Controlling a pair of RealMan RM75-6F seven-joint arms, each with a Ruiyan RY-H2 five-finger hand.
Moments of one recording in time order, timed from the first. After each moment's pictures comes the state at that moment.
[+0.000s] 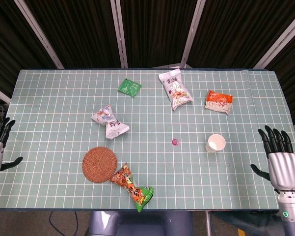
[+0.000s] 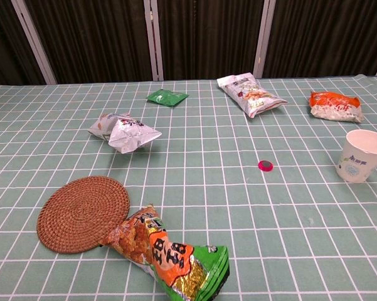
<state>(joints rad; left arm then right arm) -0.20 -1.02 -0.06 -1.75 1.37 1.47 0.19 0.12 -1.11 0.13 -1.72 -1.49 1.53 -0.22</state>
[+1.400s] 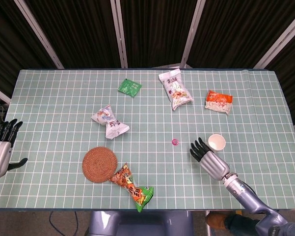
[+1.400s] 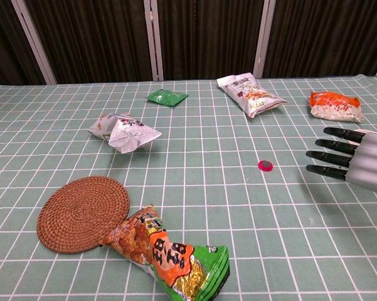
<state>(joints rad) -0.21 -1.03 -0.08 -1.79 1.34 1.40 0.27 0.45 -1.43 0.04 -1.25 -1.78 1.00 -0.94</state>
